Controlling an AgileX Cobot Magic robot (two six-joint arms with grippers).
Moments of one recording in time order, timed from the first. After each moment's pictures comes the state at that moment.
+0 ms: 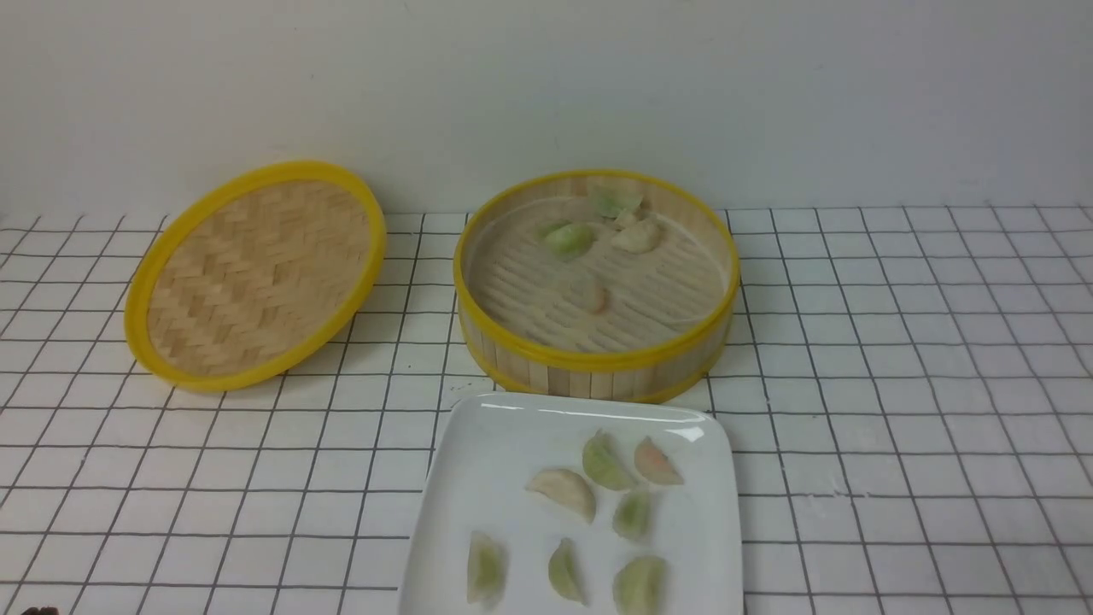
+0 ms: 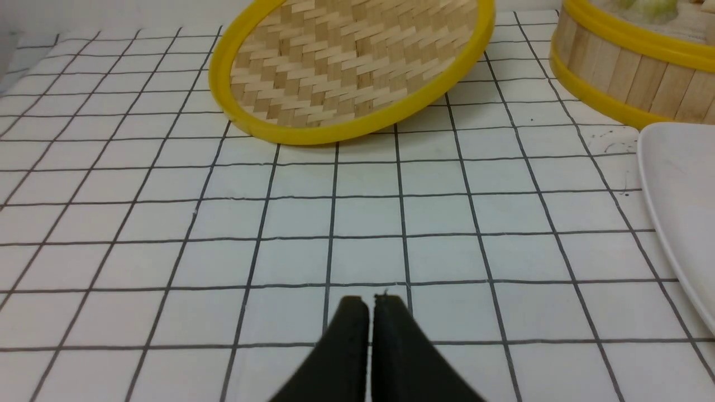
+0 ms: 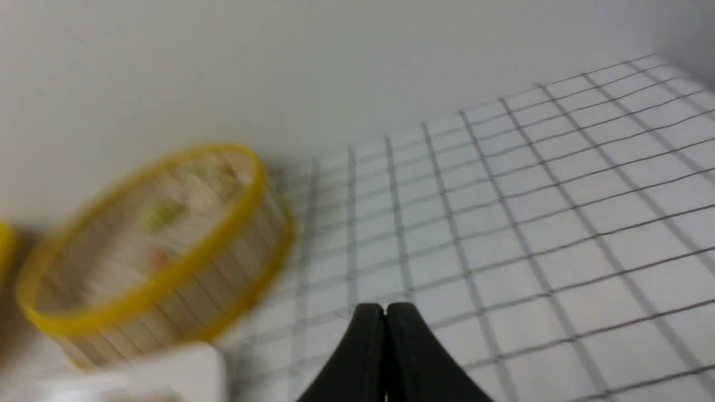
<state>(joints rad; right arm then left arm) 0.02 -0.02 0.03 0.17 0.24 0.42 -0.03 -0.01 0.03 0.02 0.39 -0.06</state>
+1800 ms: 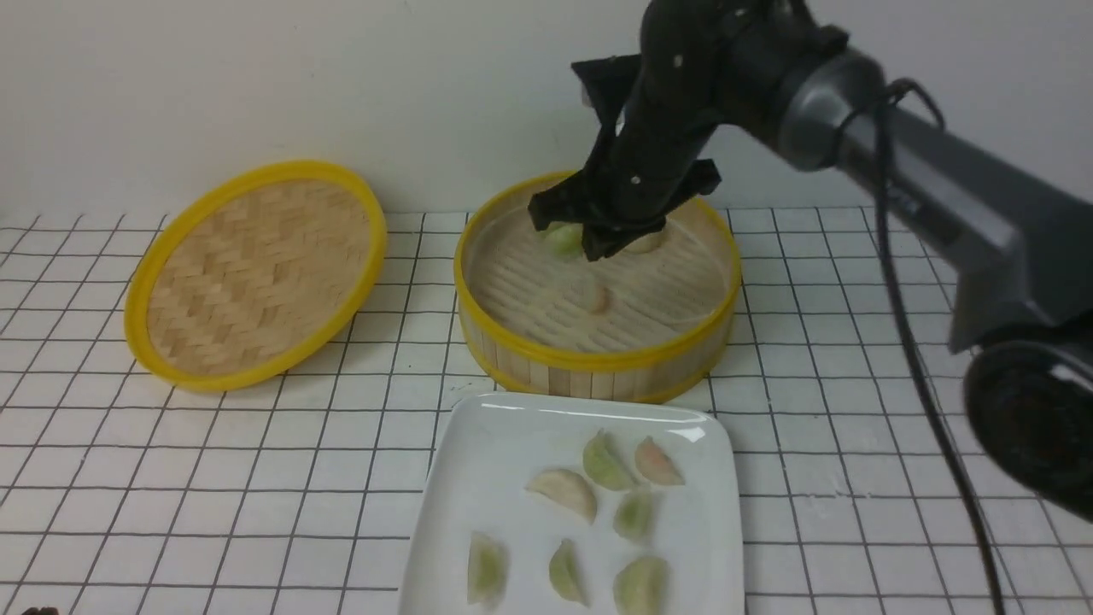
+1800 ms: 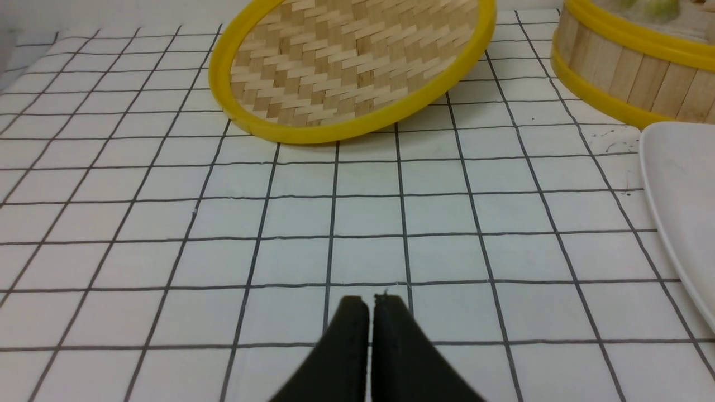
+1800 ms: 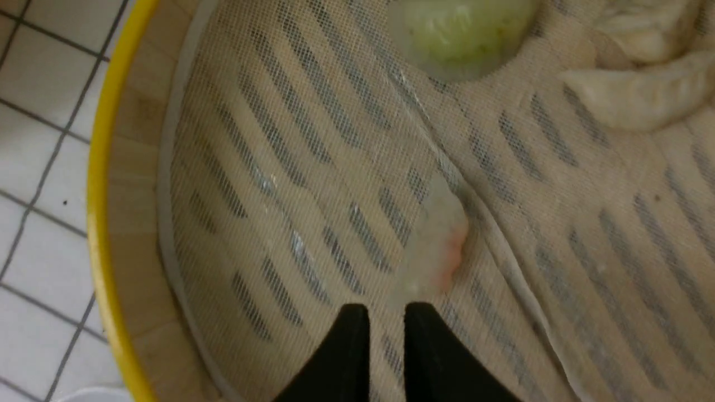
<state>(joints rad) 0.52 2.39 -2.36 0.05 1.24 0.16 -0.03 -0.01 0.03 0.02 0.39 -0.06</state>
